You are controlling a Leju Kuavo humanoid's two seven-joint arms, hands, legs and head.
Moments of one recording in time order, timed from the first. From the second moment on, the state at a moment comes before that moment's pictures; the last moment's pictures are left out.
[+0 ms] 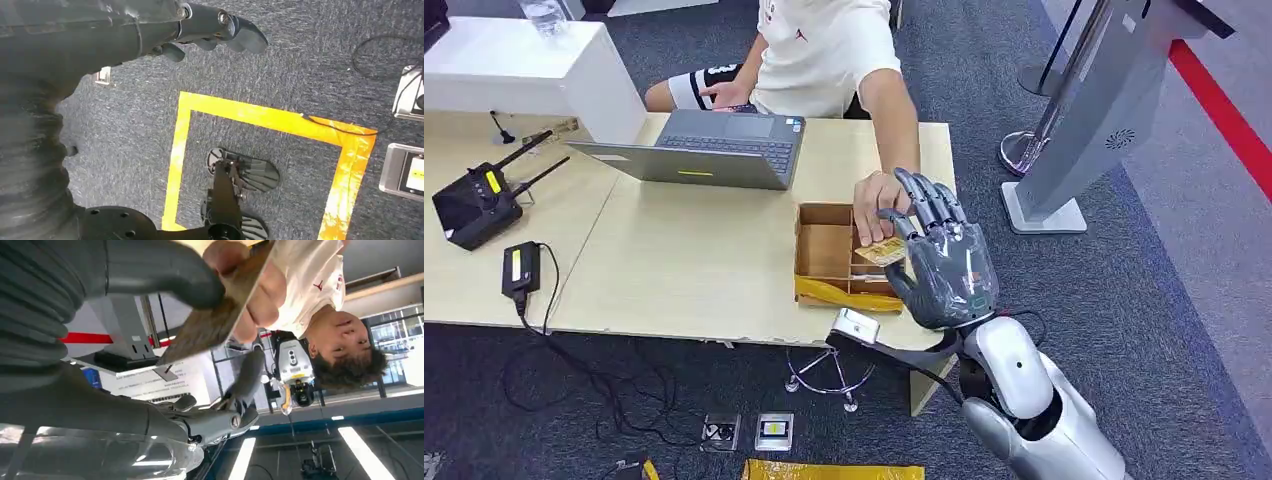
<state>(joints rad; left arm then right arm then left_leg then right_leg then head) -0.08 0.10 -0.46 -0.27 0.47 0.30 0.16 -0.42 -0.21 0.70 -1.69 1.00 -0.14 0.24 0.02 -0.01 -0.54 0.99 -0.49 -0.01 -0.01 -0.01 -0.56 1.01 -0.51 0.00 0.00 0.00</state>
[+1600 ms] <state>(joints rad) -0.08 0.09 -0.47 -0.24 0.51 0.37 0.18 -0.28 -0.06 0.43 -1.16 0.63 -0.69 0.05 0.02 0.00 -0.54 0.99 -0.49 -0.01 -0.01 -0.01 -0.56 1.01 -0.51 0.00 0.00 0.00</state>
